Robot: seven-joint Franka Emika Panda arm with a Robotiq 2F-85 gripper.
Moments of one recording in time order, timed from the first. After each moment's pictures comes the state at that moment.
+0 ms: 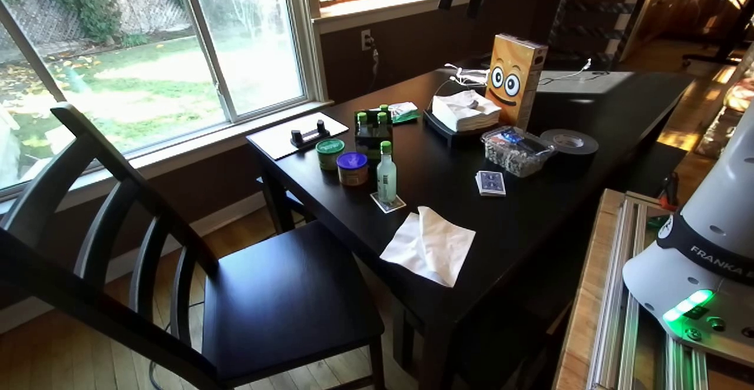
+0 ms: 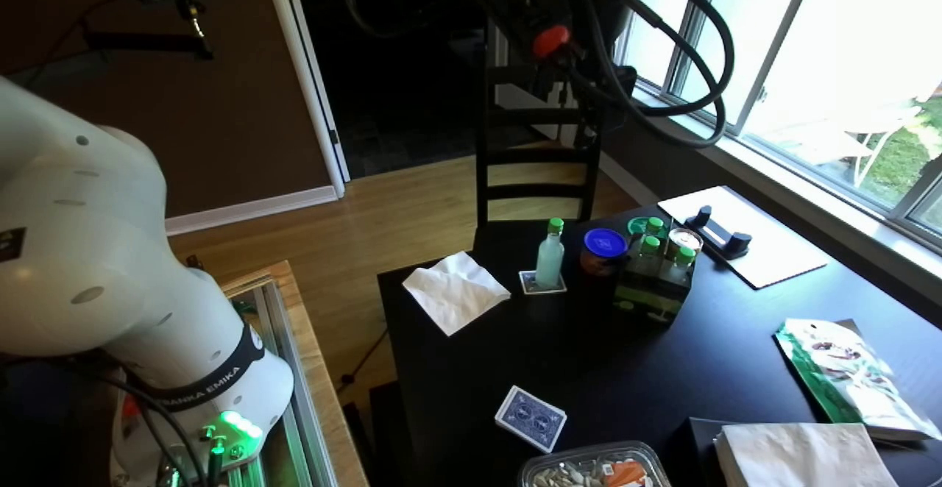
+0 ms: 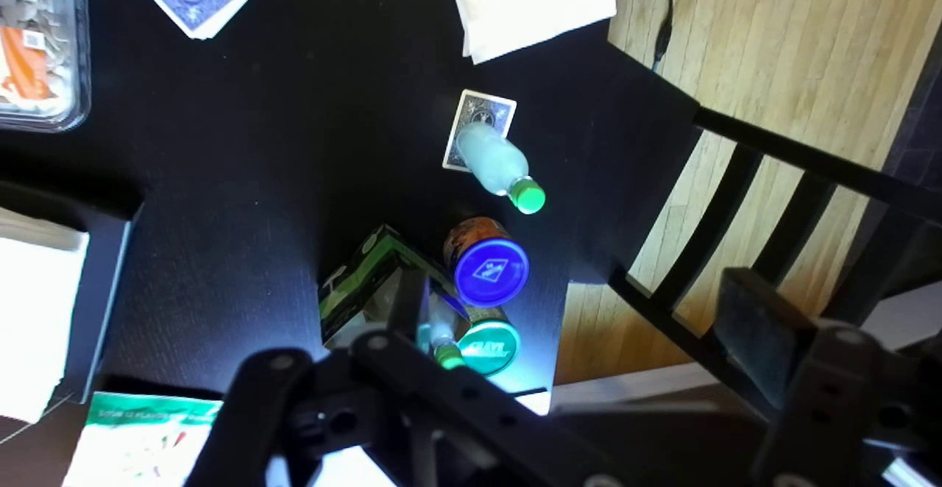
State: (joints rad) arm -0.05 -0.36 -0.28 -2.27 0.20 2.01 -0.20
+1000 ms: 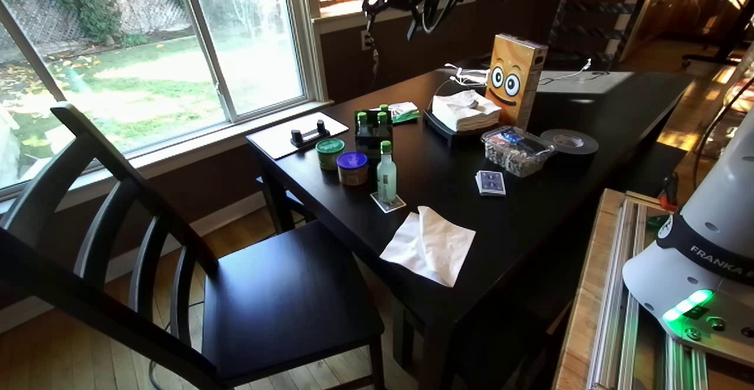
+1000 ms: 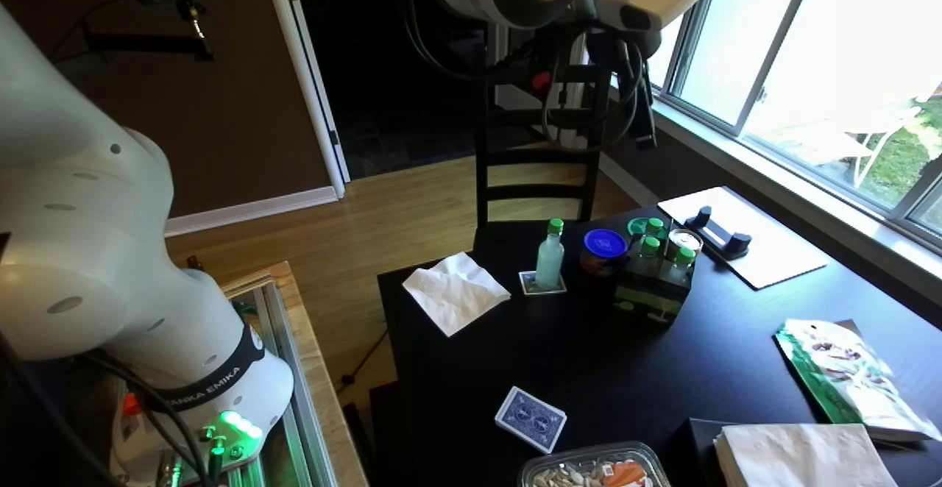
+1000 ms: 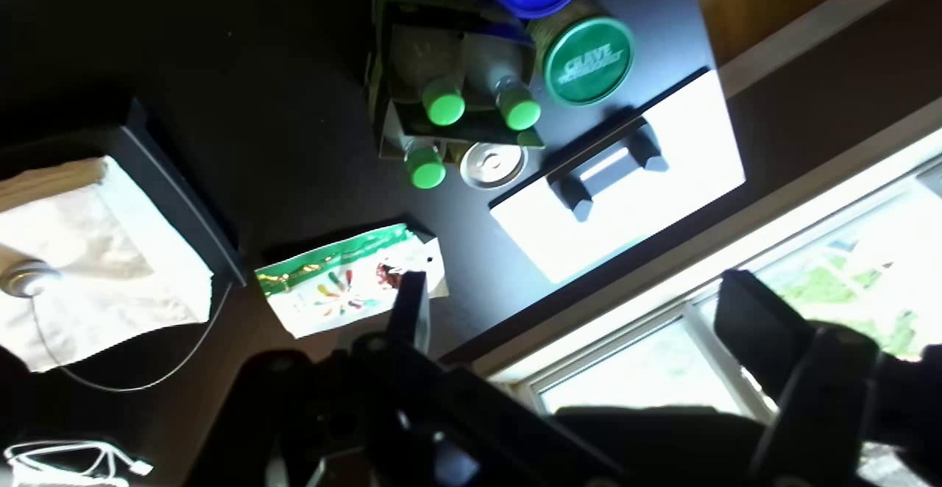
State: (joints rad) arm -0.15 -0.07 -0.02 -2.28 -0.14 2.71 0.76
